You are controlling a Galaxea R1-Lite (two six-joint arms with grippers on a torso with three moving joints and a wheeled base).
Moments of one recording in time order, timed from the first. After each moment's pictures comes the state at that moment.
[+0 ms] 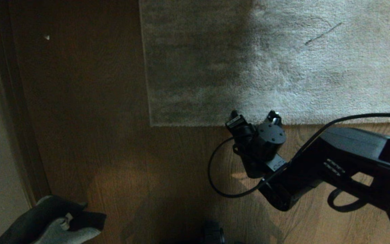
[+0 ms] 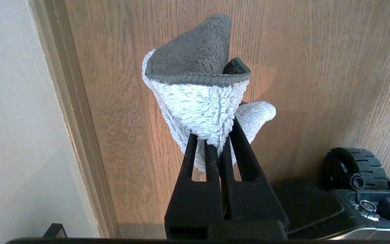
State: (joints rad) left arm 0.00 0.00 -0.04 0.10 0.01 -0.02; right arm 0.64 2.30 -1.06 -1.52 -0.49 0.82
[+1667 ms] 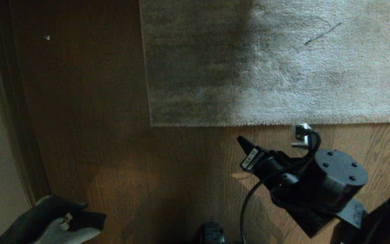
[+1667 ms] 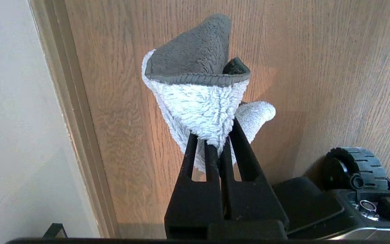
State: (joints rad) left arm 0.00 0.00 -0.04 0.10 0.01 -0.02; right arm 0.82 1.87 -0.46 -1.52 -0.38 0.58
